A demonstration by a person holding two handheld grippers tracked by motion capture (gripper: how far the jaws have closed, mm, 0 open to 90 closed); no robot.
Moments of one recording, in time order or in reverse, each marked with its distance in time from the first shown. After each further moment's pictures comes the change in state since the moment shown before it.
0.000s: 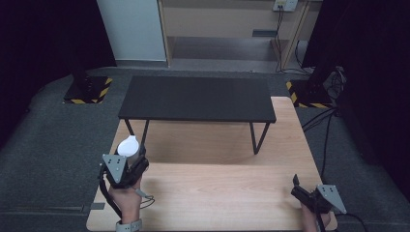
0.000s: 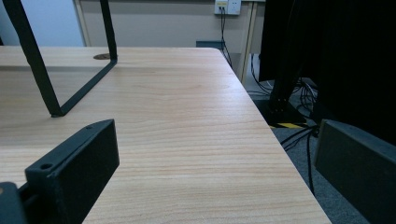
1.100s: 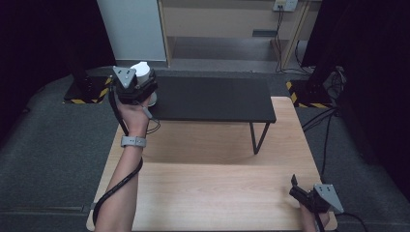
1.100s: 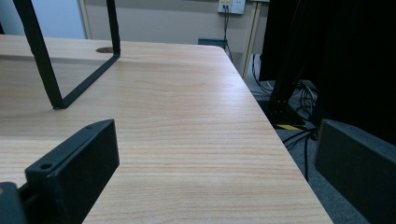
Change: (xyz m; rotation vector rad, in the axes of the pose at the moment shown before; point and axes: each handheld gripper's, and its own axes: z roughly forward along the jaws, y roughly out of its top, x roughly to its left) left arm 0.000 0.124 0.167 -0.027 -0.069 0.016; right arm 0.003 0.001 0.002 0.010 0.005 -0.047
